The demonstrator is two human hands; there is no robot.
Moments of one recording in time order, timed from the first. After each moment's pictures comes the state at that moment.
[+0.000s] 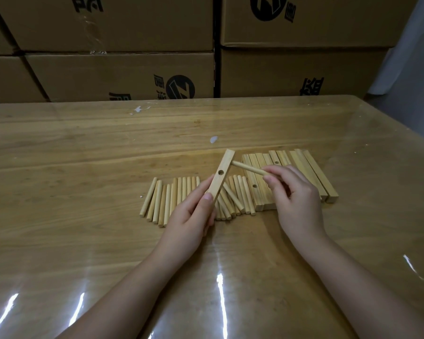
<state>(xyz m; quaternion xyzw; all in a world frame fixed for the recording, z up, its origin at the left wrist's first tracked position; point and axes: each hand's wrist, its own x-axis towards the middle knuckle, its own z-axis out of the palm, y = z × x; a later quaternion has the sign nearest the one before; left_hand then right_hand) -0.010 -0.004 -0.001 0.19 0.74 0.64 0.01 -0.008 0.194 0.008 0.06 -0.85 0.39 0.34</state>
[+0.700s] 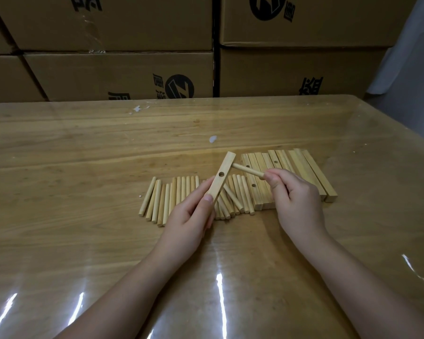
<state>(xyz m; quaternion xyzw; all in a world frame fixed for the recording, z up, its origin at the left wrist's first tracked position) -0.010 -0.005 -0.003 0.19 0.75 0.63 0.01 -0.003 0.192 0.016 0.03 -0.87 0.37 0.32</state>
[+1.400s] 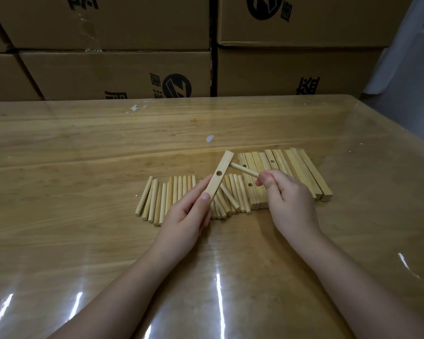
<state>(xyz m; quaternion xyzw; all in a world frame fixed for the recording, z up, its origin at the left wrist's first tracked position) -0.010 -0.003 0.000 0.18 0.75 0.64 0.01 -0.004 0.192 0.014 0.00 -0.89 0.36 0.27</state>
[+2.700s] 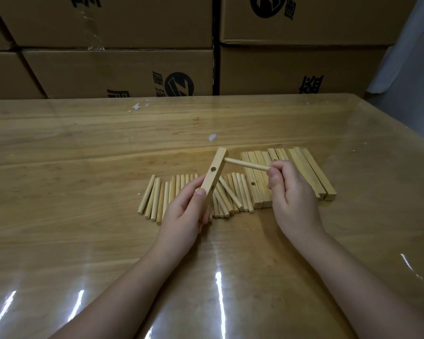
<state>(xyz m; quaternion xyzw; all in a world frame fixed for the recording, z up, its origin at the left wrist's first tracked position) -0.011 -0.003 -0.003 0.15 0.72 0.68 0.00 -0.005 0.192 0.012 0.05 -0.87 0.37 0.31</state>
